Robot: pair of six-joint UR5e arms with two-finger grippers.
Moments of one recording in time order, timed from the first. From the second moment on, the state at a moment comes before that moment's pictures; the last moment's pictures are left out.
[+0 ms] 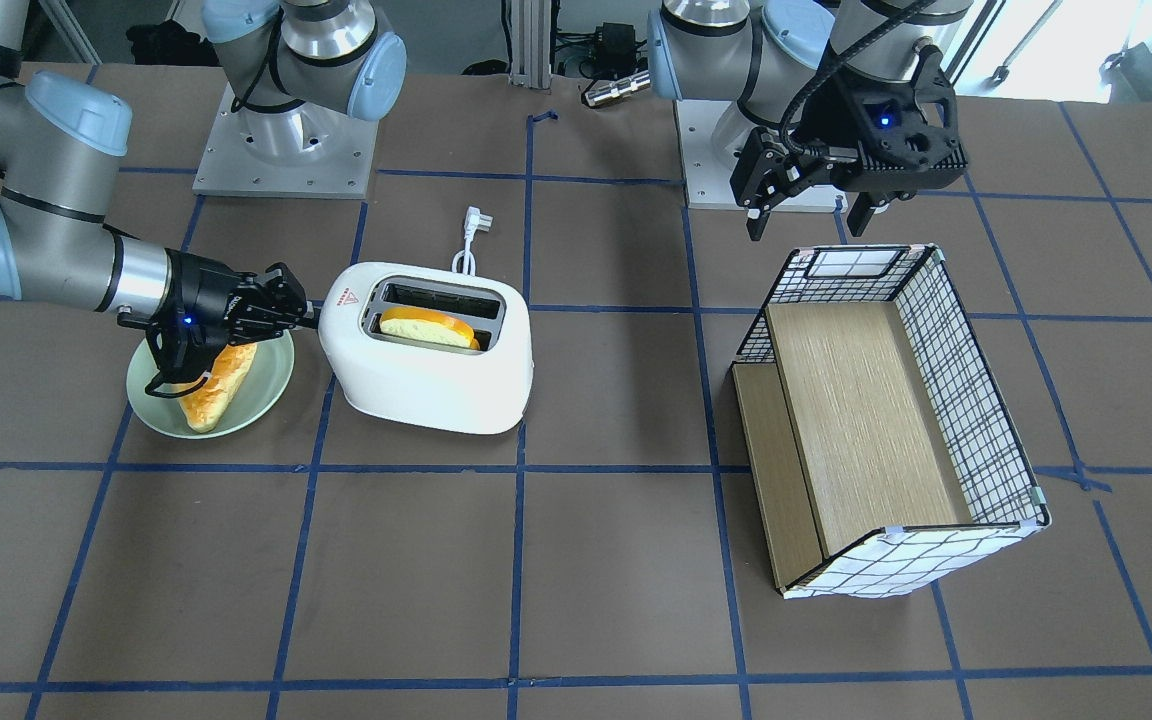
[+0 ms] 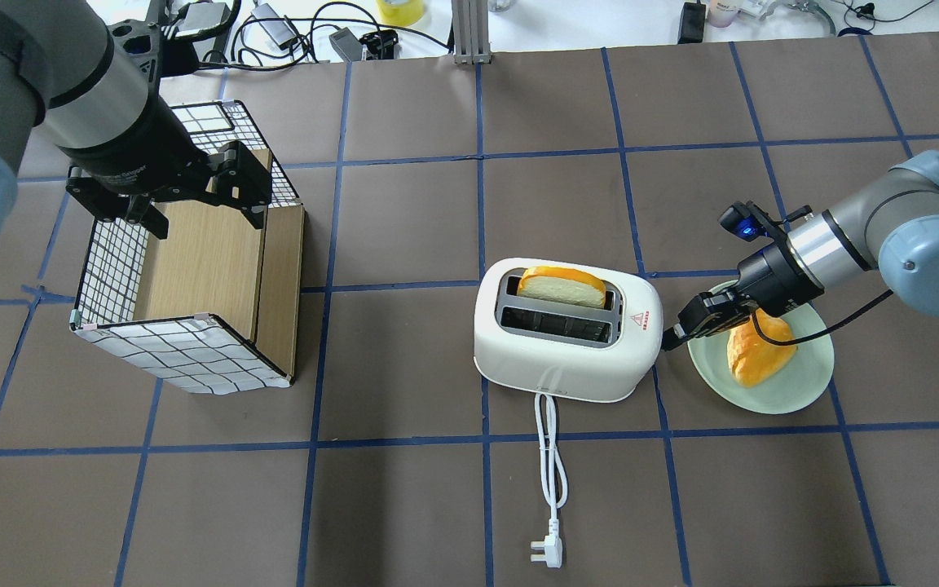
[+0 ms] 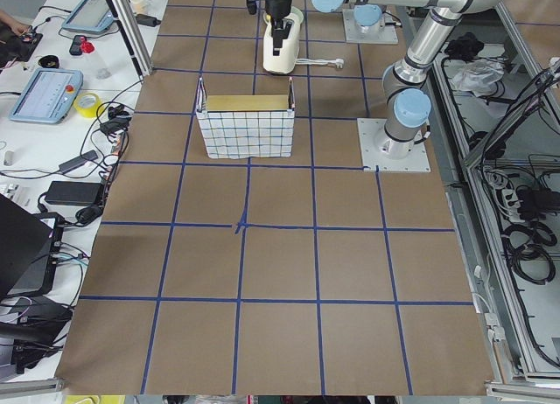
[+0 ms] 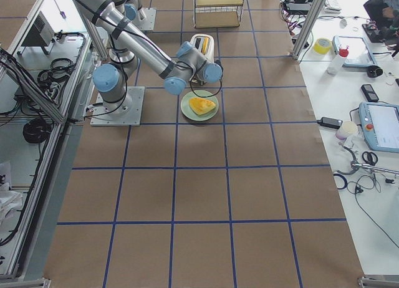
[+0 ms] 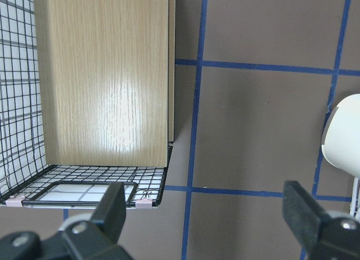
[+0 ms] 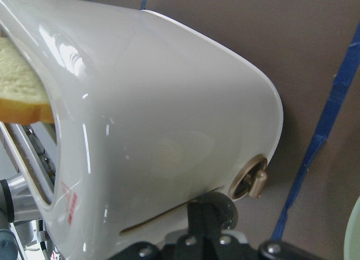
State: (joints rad) left arm -1.57 -1.46 -1.67 -1.52 1.59 -0.08; right arm 1.18 -1.42 2.08 -1.64 -0.98 -0.87
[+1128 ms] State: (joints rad) left arm -1.57 -1.46 -1.67 -1.52 1.59 -0.08; right arm 1.18 -1.46 2.01 -1.66 -1.08 -0.71
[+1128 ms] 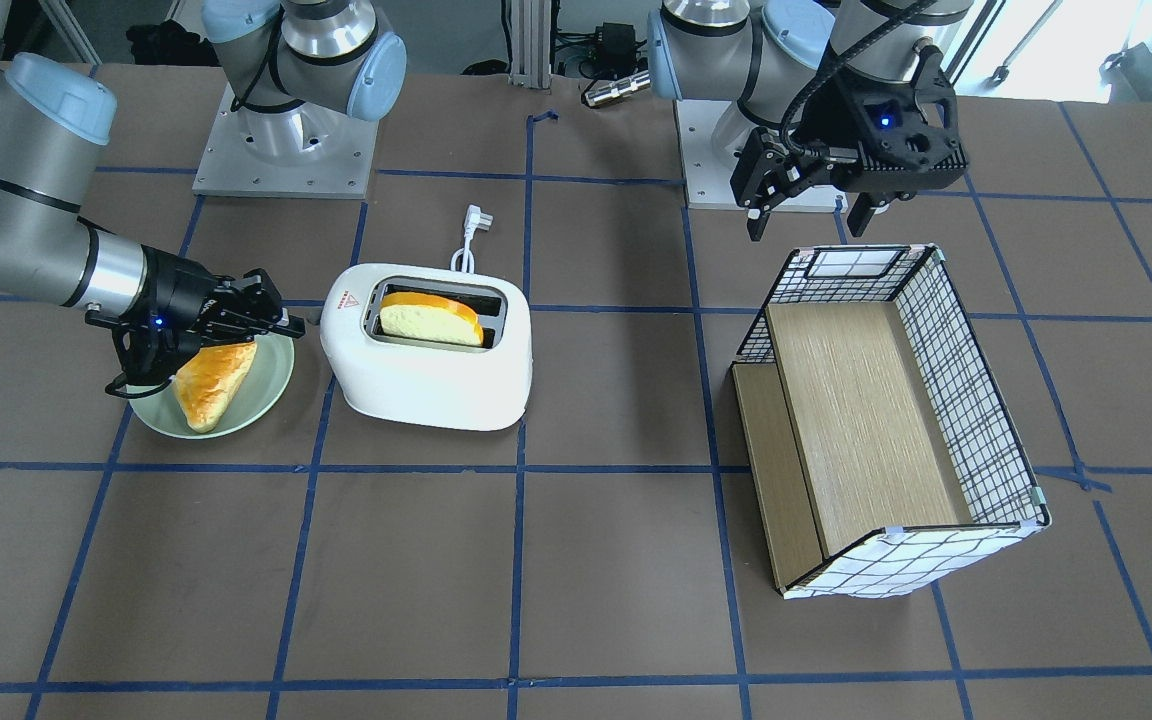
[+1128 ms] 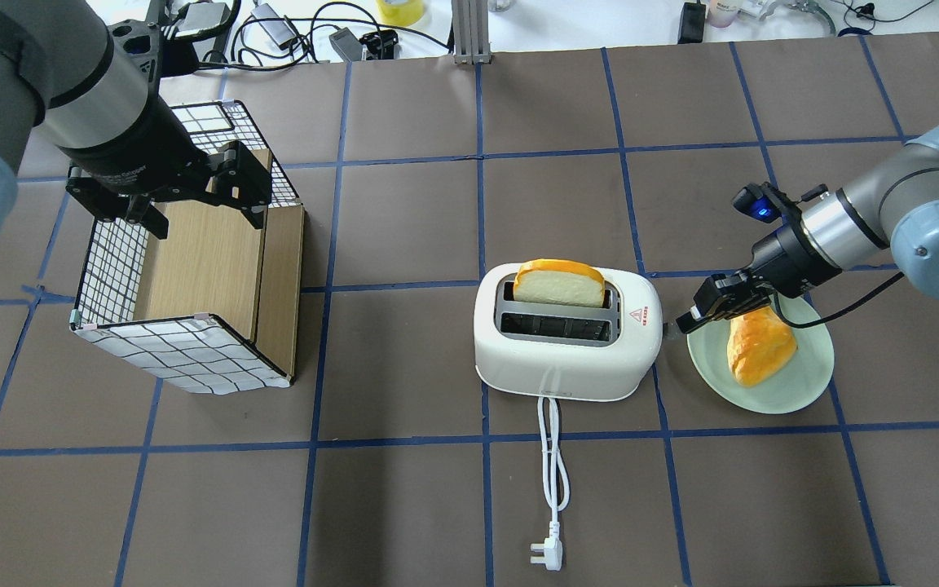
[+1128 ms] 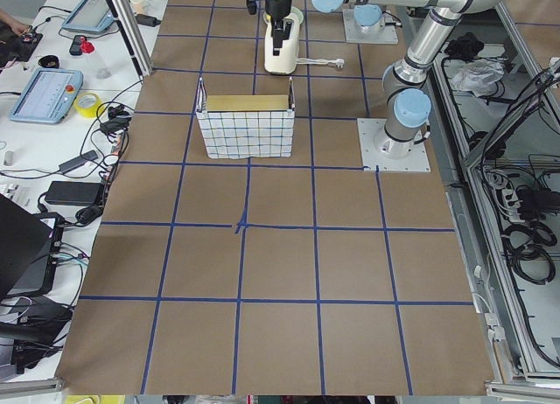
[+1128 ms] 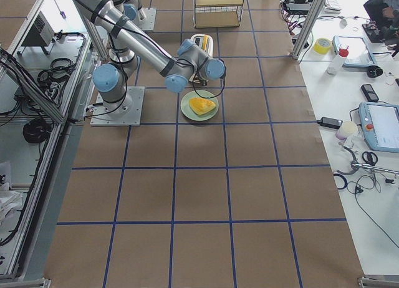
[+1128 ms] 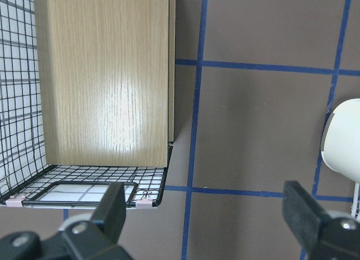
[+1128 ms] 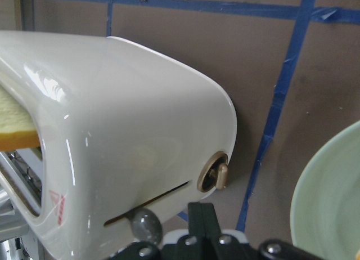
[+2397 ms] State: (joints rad) left arm -1.57 -1.46 -1.67 -1.52 1.59 -0.08; right arm 1.49 -1.52 1.49 -1.49 -1.56 -0.06
